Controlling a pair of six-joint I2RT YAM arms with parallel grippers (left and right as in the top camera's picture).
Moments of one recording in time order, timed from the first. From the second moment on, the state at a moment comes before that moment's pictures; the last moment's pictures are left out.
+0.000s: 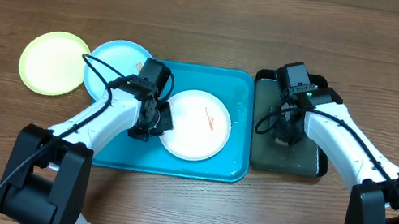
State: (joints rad) left arm -0.27 1.72 0.99 -0.69 0.09 -0.60; right arm 0.35 1.79 1.21 -0.82 0.17 0.23
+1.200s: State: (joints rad) left arm -0.27 1.72 0.99 -0.68 0.10 -0.57; right arm 0.35 1.78 1.43 -1.05 0.17 0.27
